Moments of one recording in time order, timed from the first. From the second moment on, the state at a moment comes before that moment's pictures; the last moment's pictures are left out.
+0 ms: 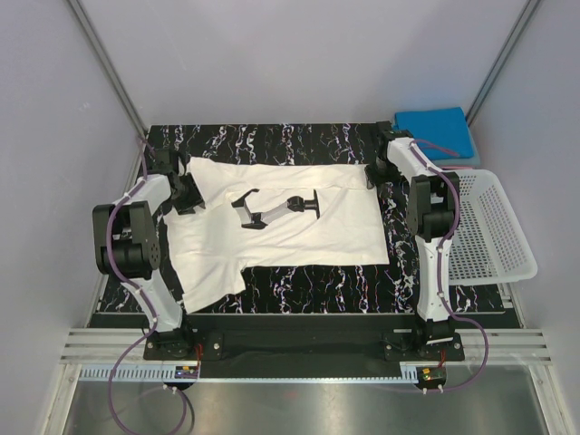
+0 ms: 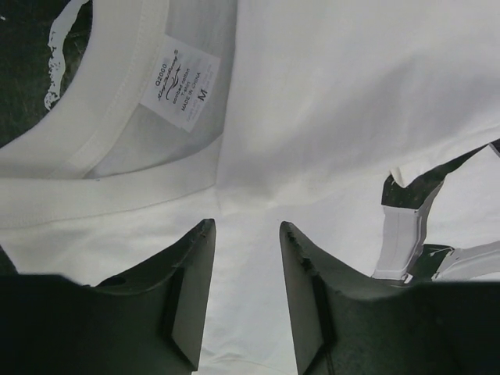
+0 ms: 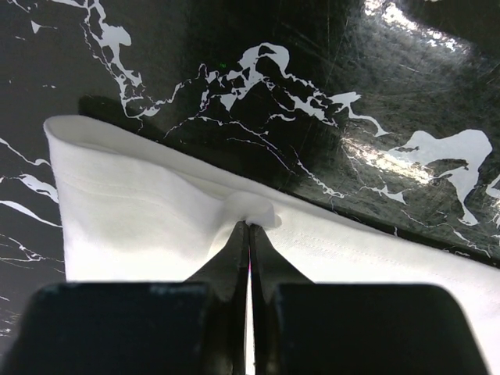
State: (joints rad) left arm 0.10 1.82 1.24 -0.52 0.12 -0.38; right arm 0.15 2.37 2.02 -0.99 0.19 1.39
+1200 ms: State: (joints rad) left arm 0.10 1.92 1.30 -0.53 0.09 -0.42; right arm 0.15 2.36 1.99 -0.96 0.20 1.33
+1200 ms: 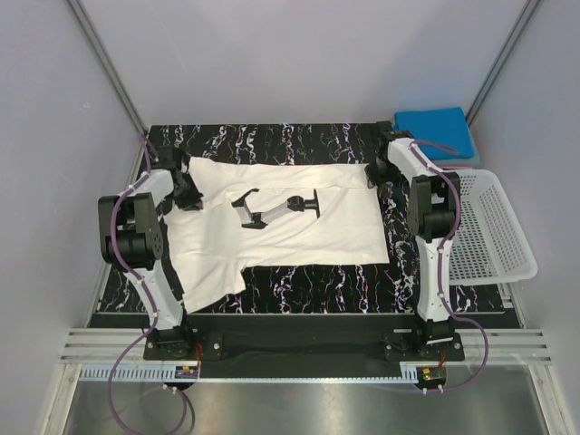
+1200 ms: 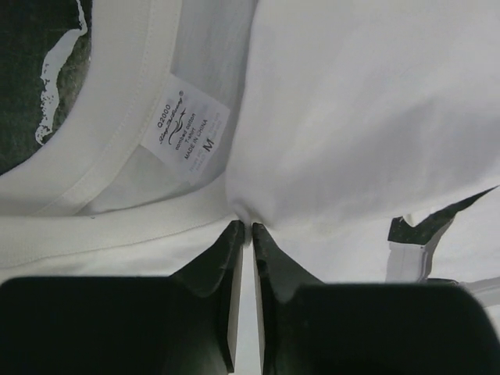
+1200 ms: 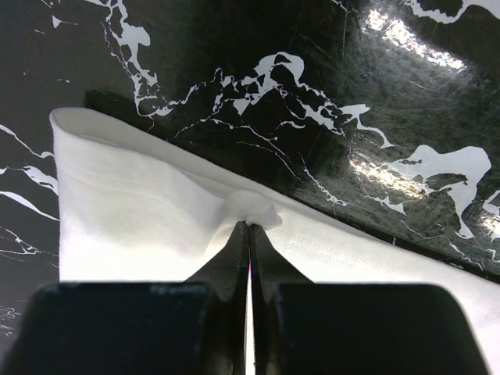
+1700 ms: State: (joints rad) left arm 0.09 1.93 1.42 -0.59 0.09 -0.43; right arm 0.15 2.35 1.99 -0.95 0.20 1.29
